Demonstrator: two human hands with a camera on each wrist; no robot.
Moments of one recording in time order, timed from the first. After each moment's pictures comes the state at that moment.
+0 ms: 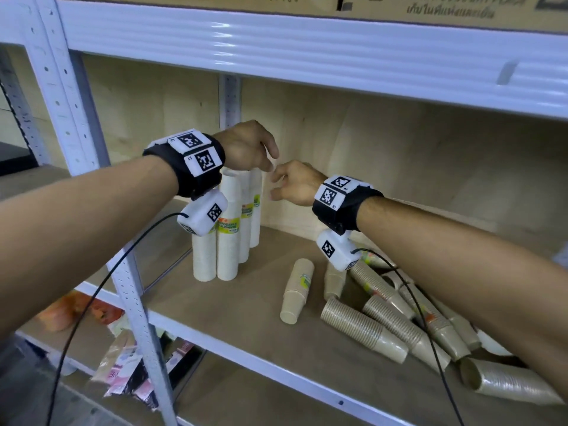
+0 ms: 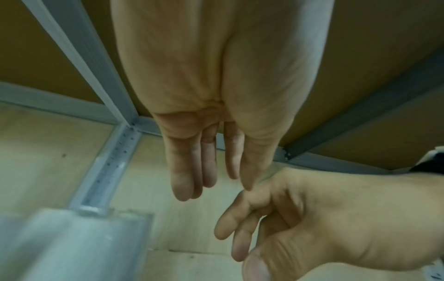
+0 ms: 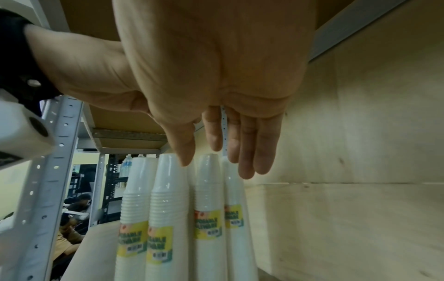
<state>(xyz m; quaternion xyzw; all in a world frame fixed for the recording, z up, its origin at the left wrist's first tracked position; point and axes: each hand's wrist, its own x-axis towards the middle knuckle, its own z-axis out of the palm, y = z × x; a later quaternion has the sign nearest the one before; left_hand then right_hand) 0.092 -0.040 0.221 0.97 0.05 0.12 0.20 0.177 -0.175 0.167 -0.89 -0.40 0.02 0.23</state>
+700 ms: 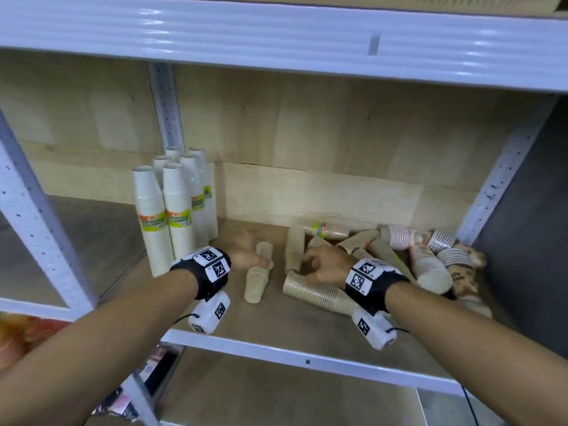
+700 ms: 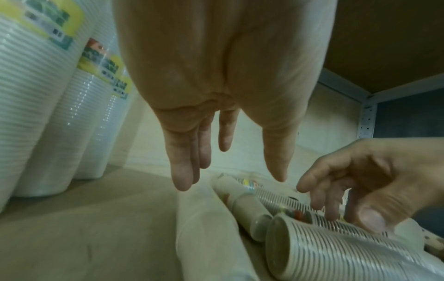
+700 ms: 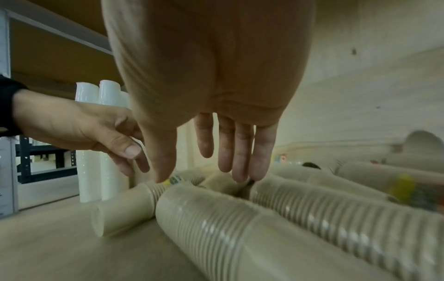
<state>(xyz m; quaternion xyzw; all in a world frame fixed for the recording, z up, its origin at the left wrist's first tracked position) 0.105 -0.129 0.024 0.96 0.07 -0.05 0.26 0.146 -0.357 0.026 -0.94 -0.27 0.14 0.18</state>
